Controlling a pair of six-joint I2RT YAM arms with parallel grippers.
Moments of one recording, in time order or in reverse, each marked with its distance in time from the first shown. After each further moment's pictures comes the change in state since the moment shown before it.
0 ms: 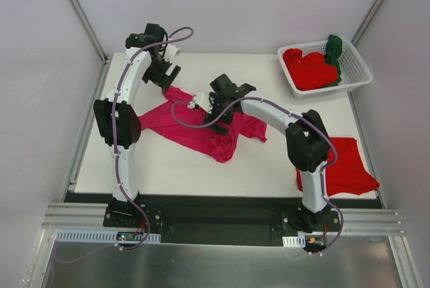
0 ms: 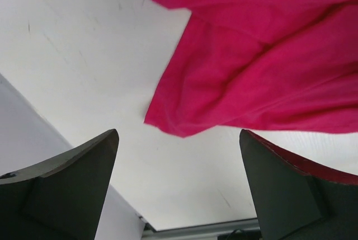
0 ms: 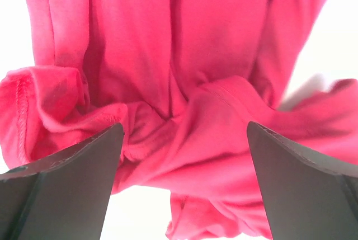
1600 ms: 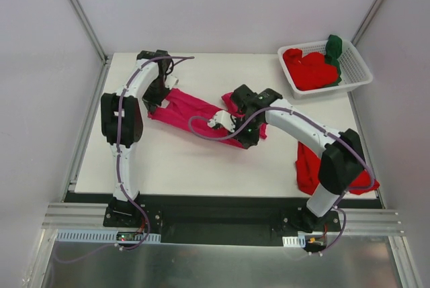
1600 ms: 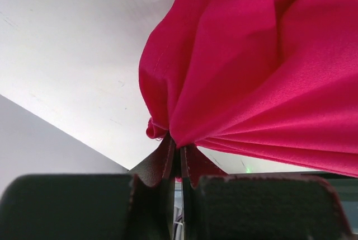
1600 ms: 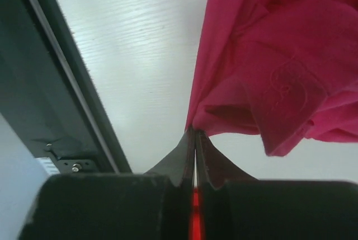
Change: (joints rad) left arm -0.007 0.037 -0.280 -0.040 -0.127 -0.070; right arm -0.006 -0.365 -0.223 -0.393 -0.042 -0.009
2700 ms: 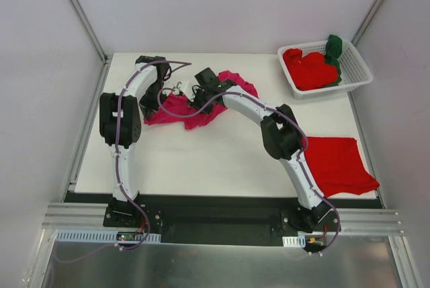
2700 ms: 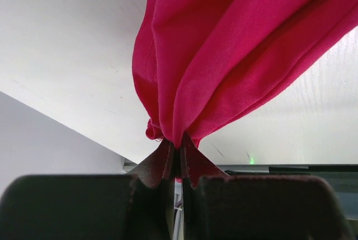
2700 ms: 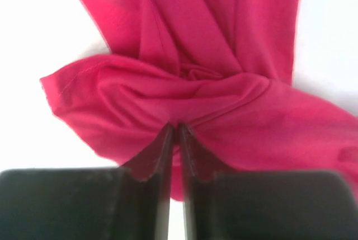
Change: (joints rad) left arm 0.008 -0.018 -0.101 0.008 -0.008 -0.002; right arm 0.016 0.691 0.613 0.506 -0.023 0.121
